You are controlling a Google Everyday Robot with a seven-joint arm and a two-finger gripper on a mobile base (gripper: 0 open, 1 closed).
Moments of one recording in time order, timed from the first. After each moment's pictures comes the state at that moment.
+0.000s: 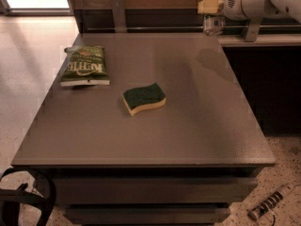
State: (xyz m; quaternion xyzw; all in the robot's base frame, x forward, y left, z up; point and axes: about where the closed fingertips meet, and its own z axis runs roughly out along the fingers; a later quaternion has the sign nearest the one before) arm 0.777 -0.203 0.980 -0.09 0.84 0.19 0.51
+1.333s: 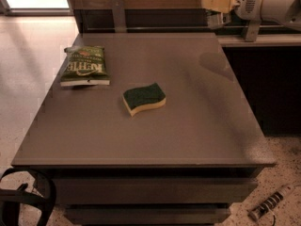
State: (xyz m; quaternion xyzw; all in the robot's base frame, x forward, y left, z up) arm 0.750 -0.204 1.015 -0.25 0.73 0.24 0.59
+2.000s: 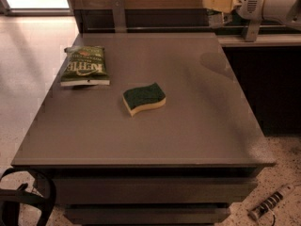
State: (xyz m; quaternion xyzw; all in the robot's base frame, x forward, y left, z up) arm 0.751 -0.206 1.019 -0.27 0.72 0.24 0.60
